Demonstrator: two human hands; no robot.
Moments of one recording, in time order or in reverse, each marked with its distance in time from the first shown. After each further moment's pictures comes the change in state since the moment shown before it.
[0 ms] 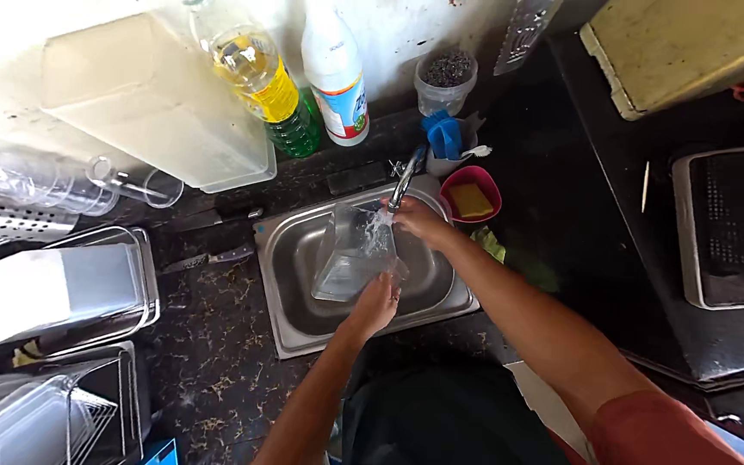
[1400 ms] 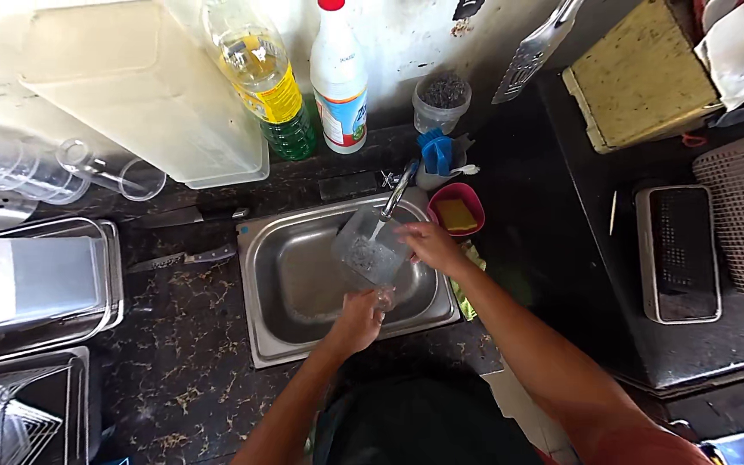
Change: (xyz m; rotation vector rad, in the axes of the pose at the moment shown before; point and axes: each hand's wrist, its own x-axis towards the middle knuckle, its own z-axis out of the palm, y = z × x) left_hand -0.025 -0.002 -0.008 -0.107 0.003 0.112; right_hand -0.052 -0.013 -0.017 -0.373 0.120 0.118
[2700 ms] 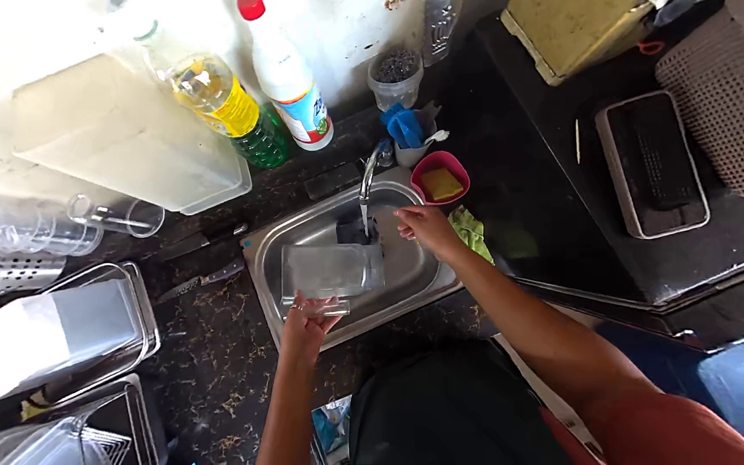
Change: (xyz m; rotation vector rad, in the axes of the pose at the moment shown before) left_hand -0.060 -0.022 -0.049 -1.307 0.709 -0.738; right_hand -0.031 0.027 0.013 0.347 0.177 -0.042
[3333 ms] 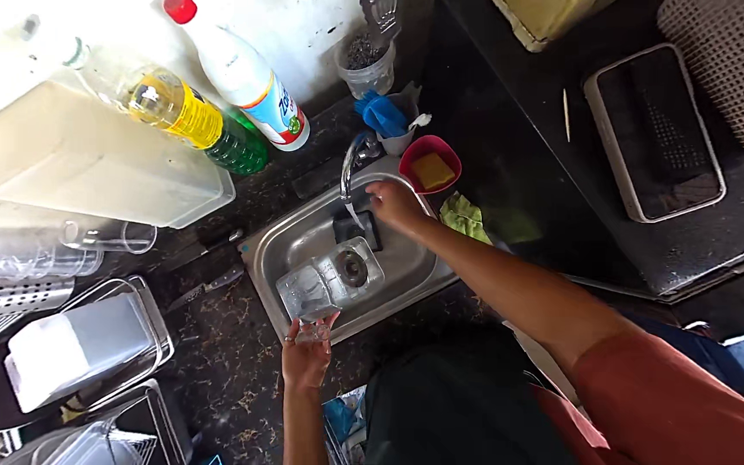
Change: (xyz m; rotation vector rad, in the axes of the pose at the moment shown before) left_hand 0.010 -0.042 -0.059 -0.493 -0.293 -0.112; right_hand 0.073 0.006 0.018 -0.547 0.076 -0.289
